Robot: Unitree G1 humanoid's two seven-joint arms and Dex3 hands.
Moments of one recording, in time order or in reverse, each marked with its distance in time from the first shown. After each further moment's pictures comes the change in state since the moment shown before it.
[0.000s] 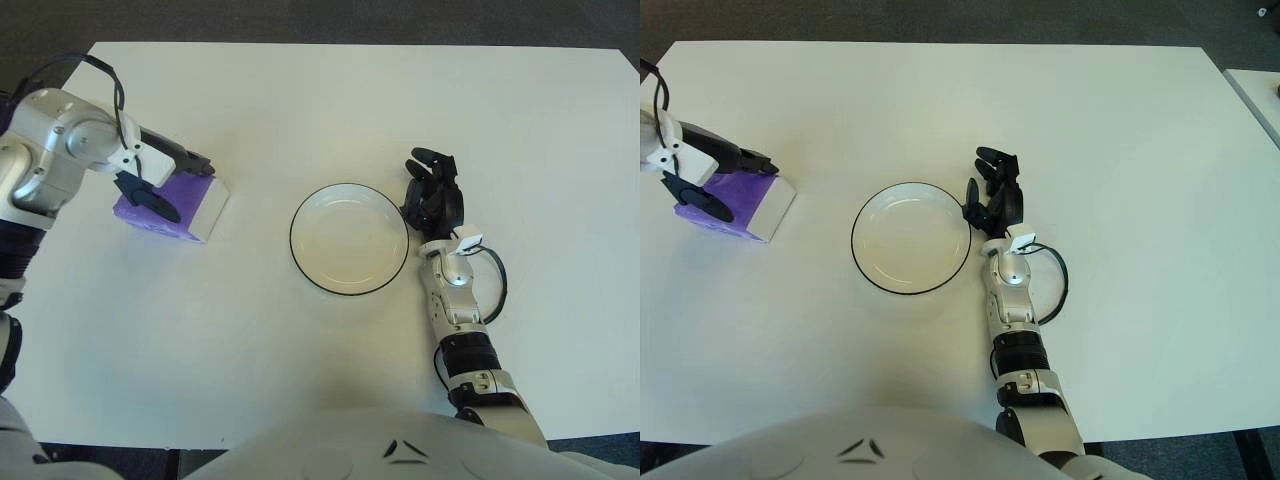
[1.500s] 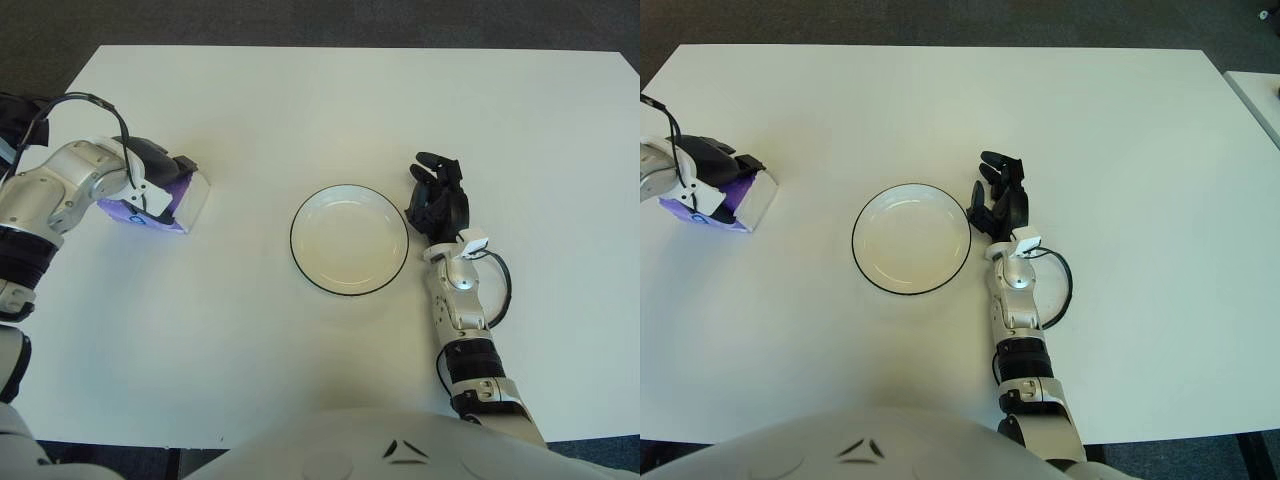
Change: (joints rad) left arm 0.034 -0.023 -0.141 0.321 0.400 -0.137 0.572; right arm 0.039 -0.001 -0.017 -0.070 0.002 0.062 0.004
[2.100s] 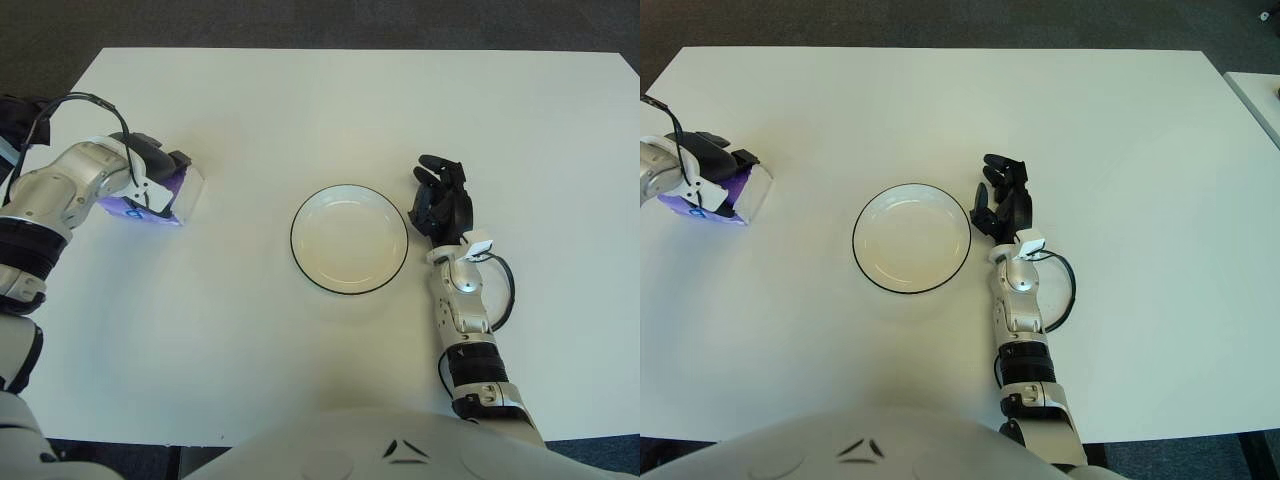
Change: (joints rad) left arm -0.046 -0.044 -0.051 0.120 0.041 0.024 0.104; right arm 0.019 -0.002 -0.017 -0.022 0.003 0.016 0.011
